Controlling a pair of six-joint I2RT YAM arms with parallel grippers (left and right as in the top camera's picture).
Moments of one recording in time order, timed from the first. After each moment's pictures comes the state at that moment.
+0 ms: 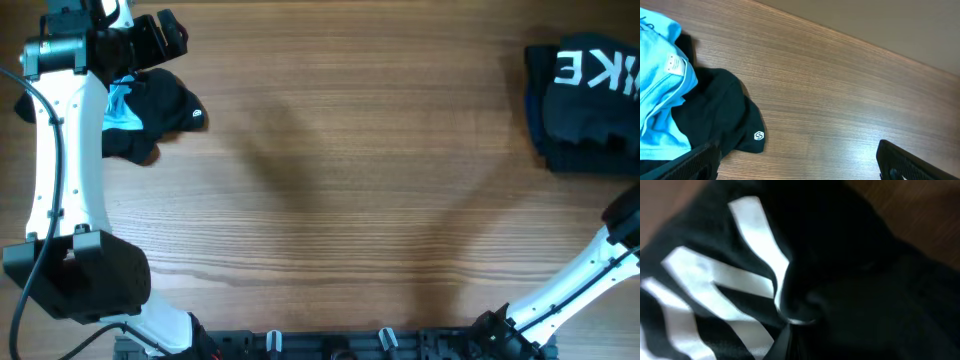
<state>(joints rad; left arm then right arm) 0.15 1.81 1.82 -0.90 0.26 -0.20 -0.78 2.42 2.08 -0.69 -0.31 0.26</state>
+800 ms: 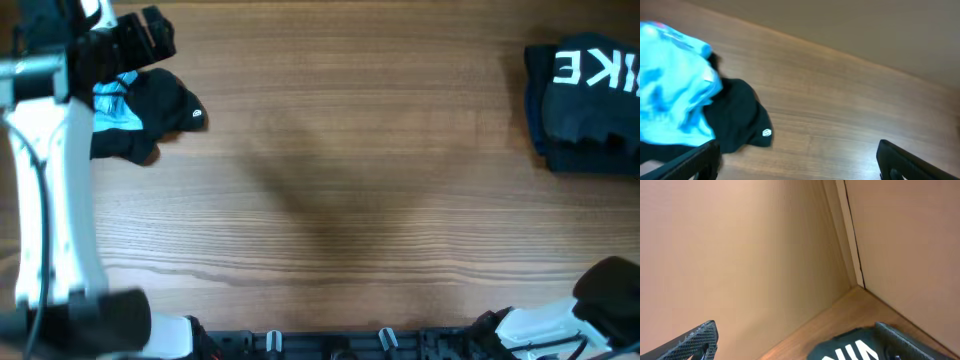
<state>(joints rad) 0.15 1.64 1.82 -0.96 0.19 -0.20 -0.79 1.75 2.17 -0.67 -0.43 0.32</state>
